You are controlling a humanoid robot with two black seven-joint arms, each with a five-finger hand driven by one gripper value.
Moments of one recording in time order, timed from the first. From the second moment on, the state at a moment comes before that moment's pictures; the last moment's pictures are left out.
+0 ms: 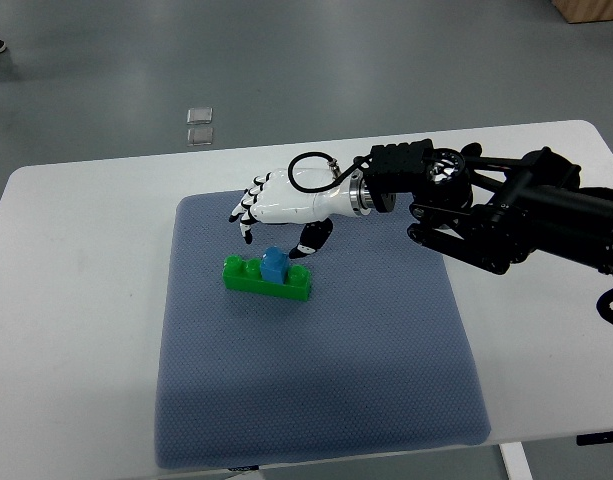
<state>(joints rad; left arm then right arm) 0.01 0.00 -0.10 -0.15 0.07 0.00 -0.01 1.19 -0.12 0.10 0.84 -1.85 -0.02 0.48</state>
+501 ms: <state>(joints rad) 0.01 0.00 -0.10 -0.15 0.07 0.00 -0.01 1.19 -0.19 0.22 0.75 -1.72 -0.03 0.48</state>
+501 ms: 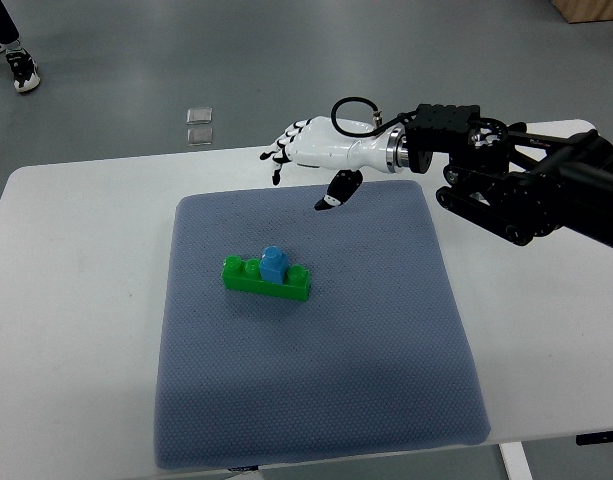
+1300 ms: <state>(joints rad) 0.01 0.00 -0.10 -0.15 0.07 0.00 -0.01 1.13 -0.21 0.31 0.55 -0.59 -0.02 0.46</state>
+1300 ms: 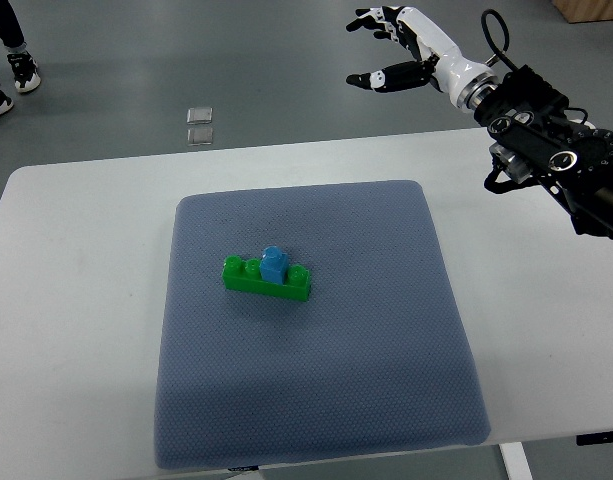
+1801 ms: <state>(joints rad) 0.01 0.00 -0.10 -0.15 0.07 0.00 -0.01 1.05 -0.20 0.31 0.52 -0.02 0.04 0.35</state>
